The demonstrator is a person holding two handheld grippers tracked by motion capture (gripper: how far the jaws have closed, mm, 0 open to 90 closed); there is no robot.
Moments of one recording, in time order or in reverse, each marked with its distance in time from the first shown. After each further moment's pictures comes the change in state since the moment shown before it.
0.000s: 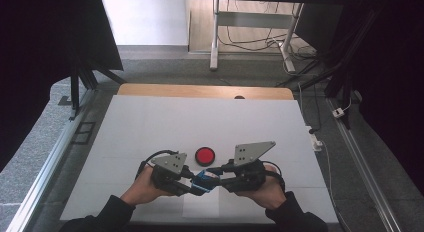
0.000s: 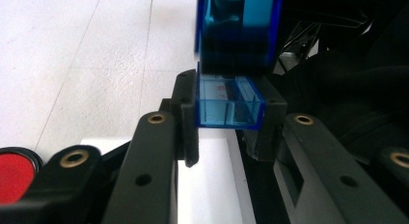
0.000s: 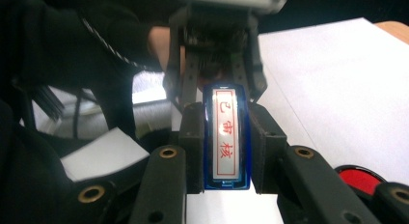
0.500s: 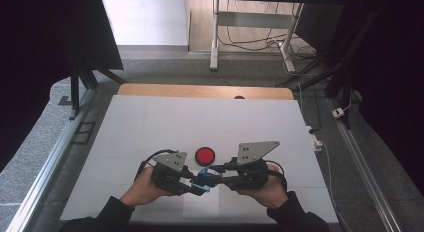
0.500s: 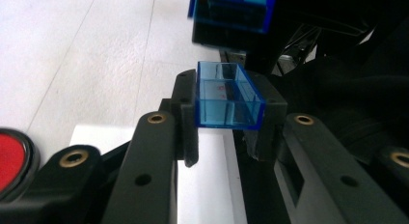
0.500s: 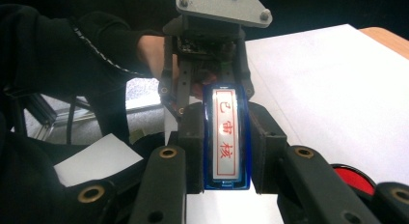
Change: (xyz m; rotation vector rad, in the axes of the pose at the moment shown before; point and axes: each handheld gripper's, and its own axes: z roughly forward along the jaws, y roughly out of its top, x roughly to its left) left arm 0.002 -0.001 0.000 0.015 0.001 -0.096; right arm -0.001 -0.001 -0.005 -0.014 -0.036 -0.004
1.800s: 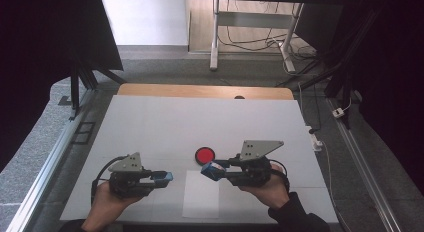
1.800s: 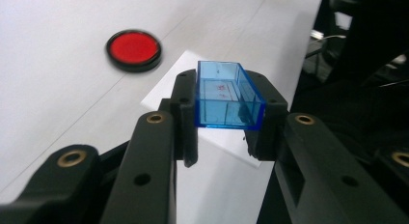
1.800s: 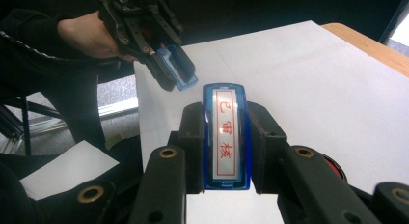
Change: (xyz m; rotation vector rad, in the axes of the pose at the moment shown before) left arm -0.054 -0.050 -0.072 -0.037 0.453 -0.281; right arm -0.004 -0.002 -0.005 -0.005 -0.110 0.030
